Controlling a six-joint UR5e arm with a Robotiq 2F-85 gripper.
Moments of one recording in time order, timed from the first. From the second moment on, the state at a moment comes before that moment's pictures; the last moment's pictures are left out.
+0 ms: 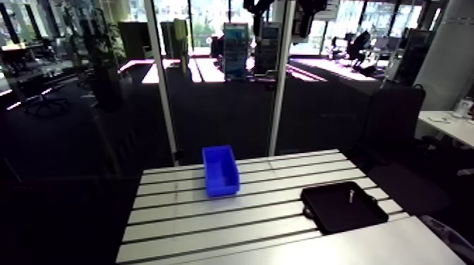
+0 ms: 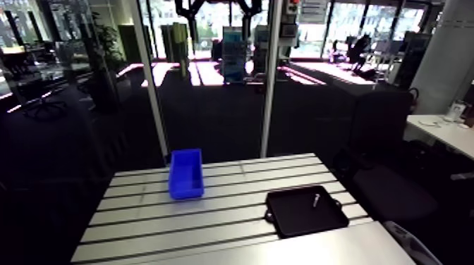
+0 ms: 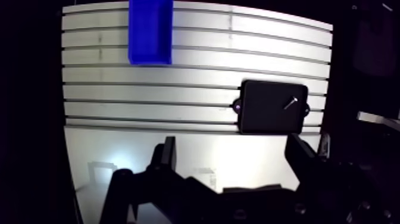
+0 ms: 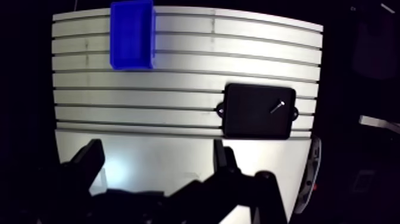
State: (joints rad) arm -0.21 -1.51 1.28 -1.44 -1.59 -1.84
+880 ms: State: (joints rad) arm -0.35 -1.51 1.33 -1.45 -1.58 -1.75
